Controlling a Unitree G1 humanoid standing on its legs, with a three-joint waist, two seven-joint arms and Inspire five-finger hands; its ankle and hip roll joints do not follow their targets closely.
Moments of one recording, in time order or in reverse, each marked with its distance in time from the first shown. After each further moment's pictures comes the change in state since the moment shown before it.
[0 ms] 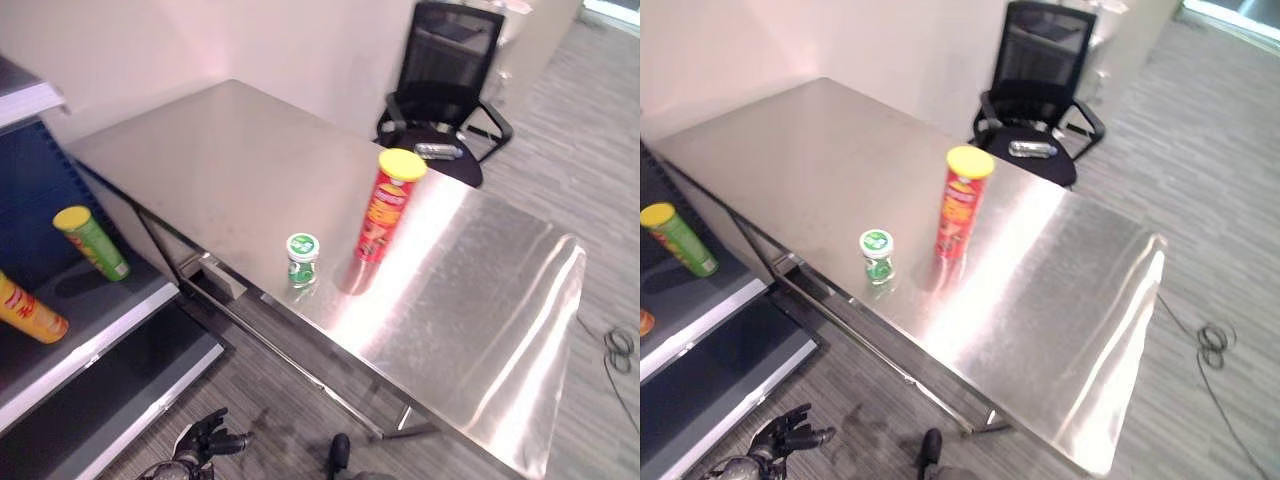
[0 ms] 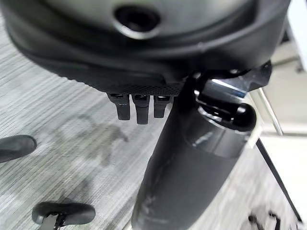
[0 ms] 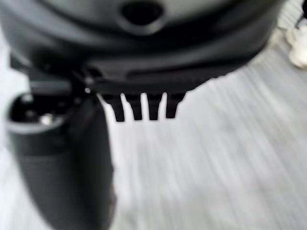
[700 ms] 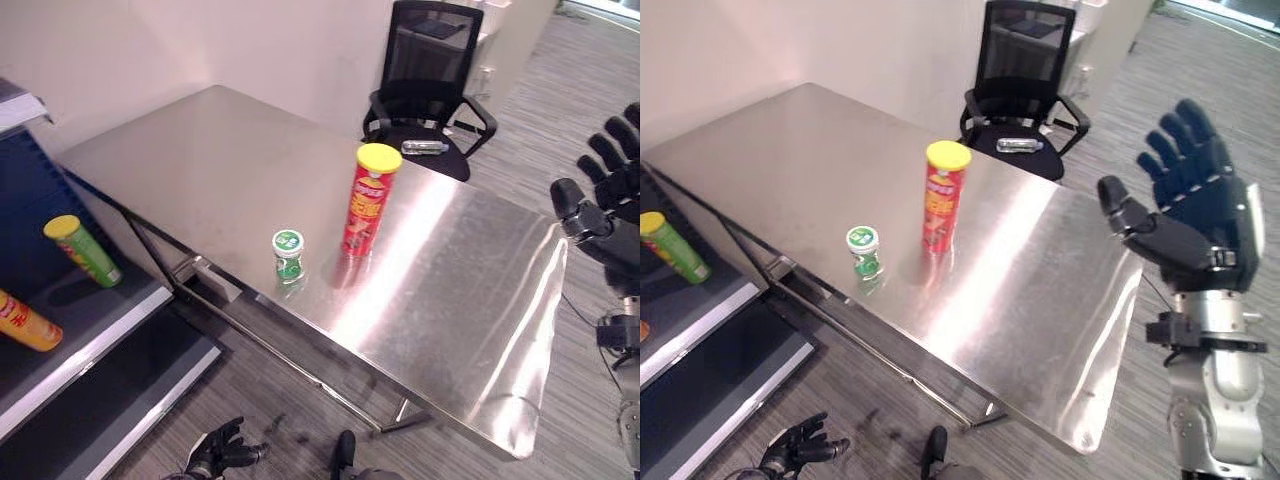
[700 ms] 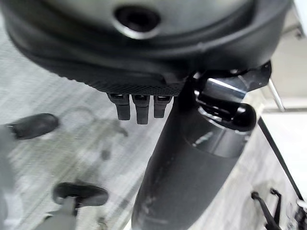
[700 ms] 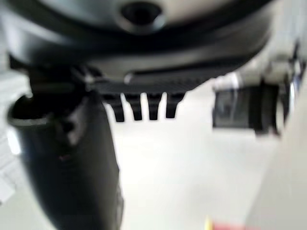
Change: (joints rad) left arm 0.121 -0.060 0.019 -0.010 0.060 -0.021 -0.051; right arm -0.077 -0.115 0.190 -1.520 0.249 -0.284 0.208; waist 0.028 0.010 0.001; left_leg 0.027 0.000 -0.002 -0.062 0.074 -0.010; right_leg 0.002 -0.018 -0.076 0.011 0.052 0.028
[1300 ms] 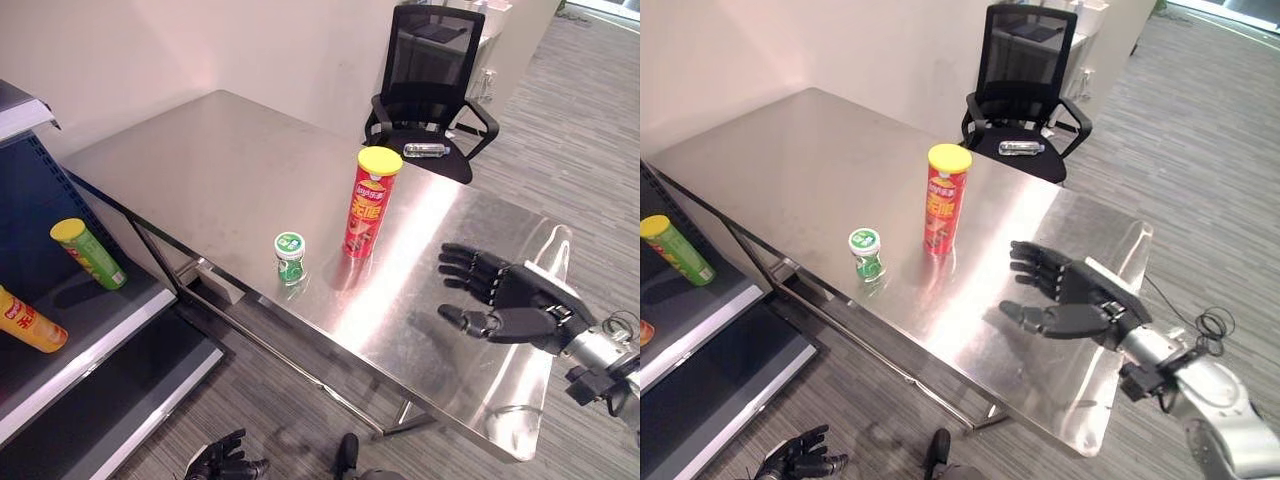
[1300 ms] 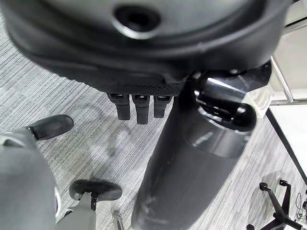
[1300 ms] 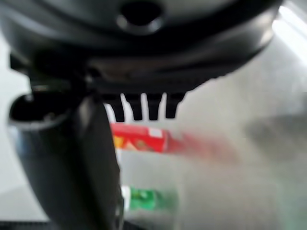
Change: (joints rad) left arm 0.005 0.004 0.001 -0.001 0.039 -0.006 -0.053; right arm 0.165 -0.276 0.221 0.028 -0.017 0.240 0.299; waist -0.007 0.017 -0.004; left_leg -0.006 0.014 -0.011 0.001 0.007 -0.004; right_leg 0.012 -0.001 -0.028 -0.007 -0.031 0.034
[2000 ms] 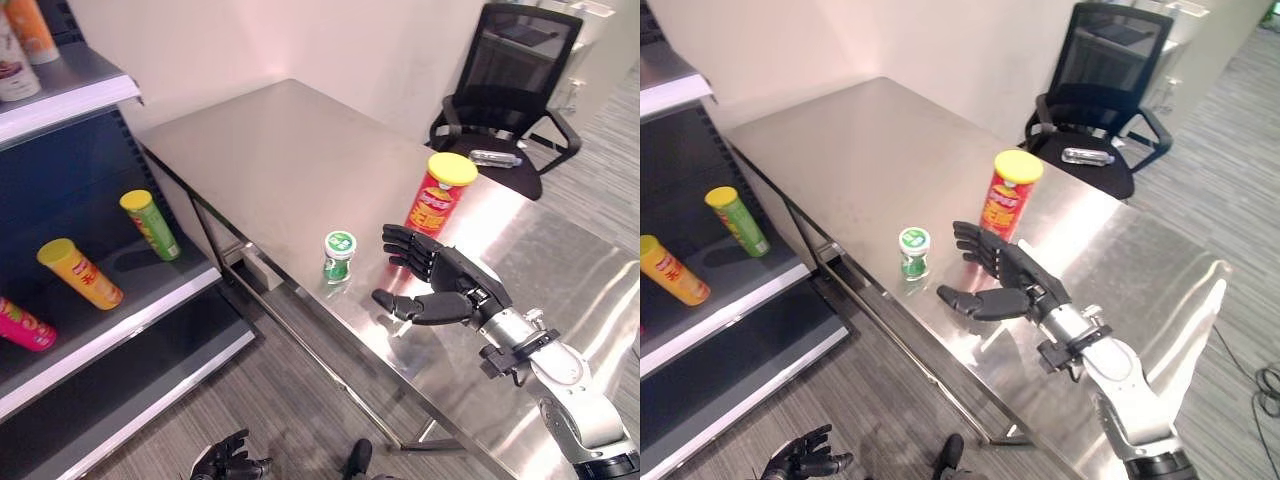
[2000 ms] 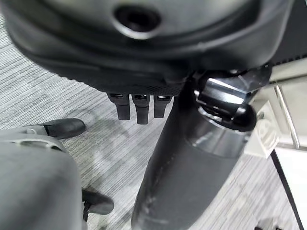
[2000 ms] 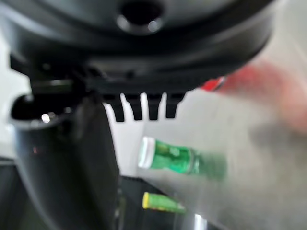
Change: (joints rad) left arm -0.005 -0.021 0.000 0.000 0.000 0.001 0.039; right arm -0.257 0.284 0.181 -0.013 -0.344 -0.012 -0.140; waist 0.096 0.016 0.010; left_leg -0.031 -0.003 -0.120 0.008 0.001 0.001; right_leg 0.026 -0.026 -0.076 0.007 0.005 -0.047
